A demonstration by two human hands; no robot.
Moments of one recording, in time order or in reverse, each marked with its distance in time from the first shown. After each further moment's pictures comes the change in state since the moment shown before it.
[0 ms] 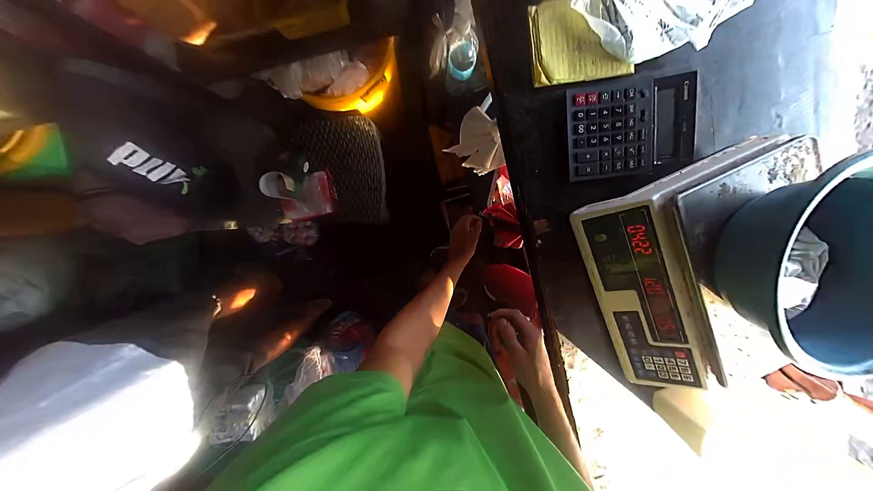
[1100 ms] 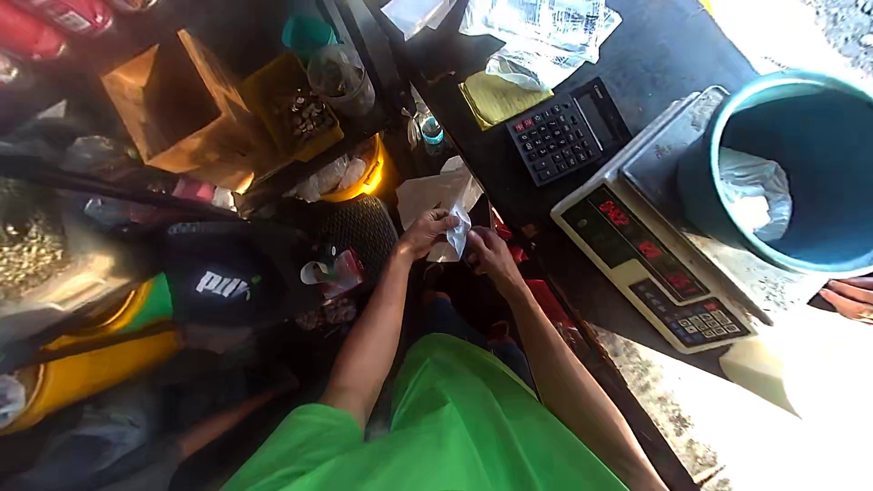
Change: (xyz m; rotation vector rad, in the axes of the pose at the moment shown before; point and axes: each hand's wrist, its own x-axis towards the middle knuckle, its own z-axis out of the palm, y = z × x) left_hand 0.028 0.134 -0.178 -0.353 -0.566 -0.006; right_hand 0.174 -0.056 0.044 0.250 0.104 0.194
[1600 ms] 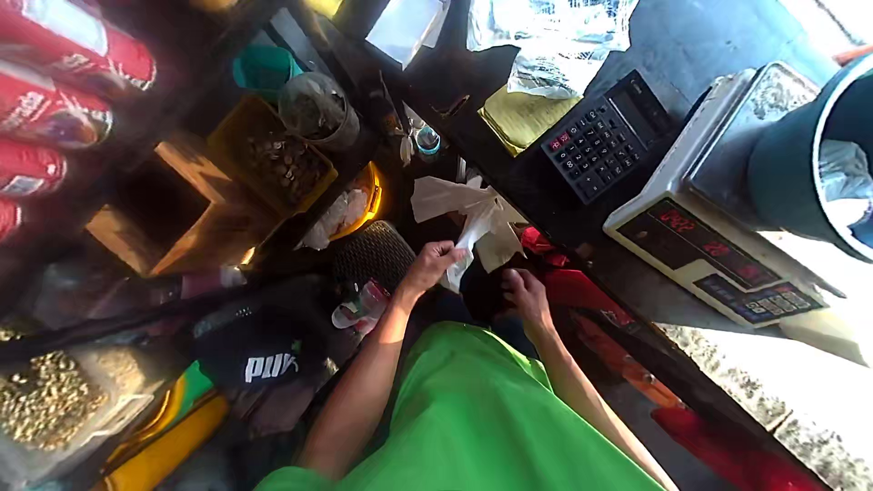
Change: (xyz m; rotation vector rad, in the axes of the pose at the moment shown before) left_hand 0.005 0.043 -0.101 0.312 -0.197 0.005; right_hand 0.002 -0.004 0.082 0.173 0.473 0.196
